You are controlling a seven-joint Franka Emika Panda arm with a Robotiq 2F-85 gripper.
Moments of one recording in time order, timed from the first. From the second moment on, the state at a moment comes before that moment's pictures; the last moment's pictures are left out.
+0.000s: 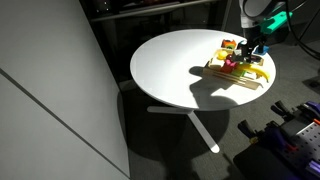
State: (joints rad) arm -0.02 0.31 -0.09 -2.14 -0.28 2.12 -0.02
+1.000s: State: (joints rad) arm 0.00 0.14 -0.03 -2.12 -0.20 1.82 0.02
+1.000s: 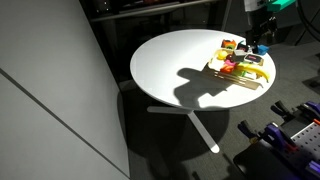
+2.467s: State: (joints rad) arm 0.01 -0.12 0.00 -2.26 -0.11 1.99 0.02
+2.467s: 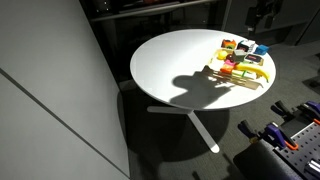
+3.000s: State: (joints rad) arm 0.01 -0.12 0.00 -2.26 -0.10 1.99 0.02
